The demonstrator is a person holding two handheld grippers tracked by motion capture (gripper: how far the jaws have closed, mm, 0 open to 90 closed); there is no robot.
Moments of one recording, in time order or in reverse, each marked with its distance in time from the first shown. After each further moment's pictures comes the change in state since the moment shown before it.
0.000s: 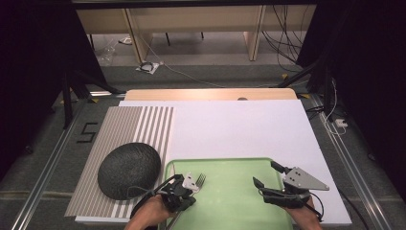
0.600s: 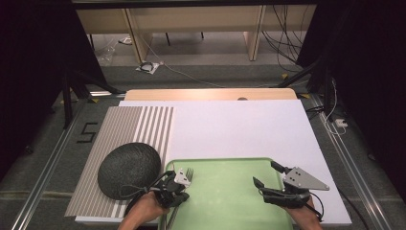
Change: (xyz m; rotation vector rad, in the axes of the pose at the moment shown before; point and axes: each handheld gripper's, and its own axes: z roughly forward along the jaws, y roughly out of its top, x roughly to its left) left arm 0.017 -0.011 -0.007 -0.006 0.027 -0.058; right arm 0.000 0.000 0.000 0.000 -0.001 0.003
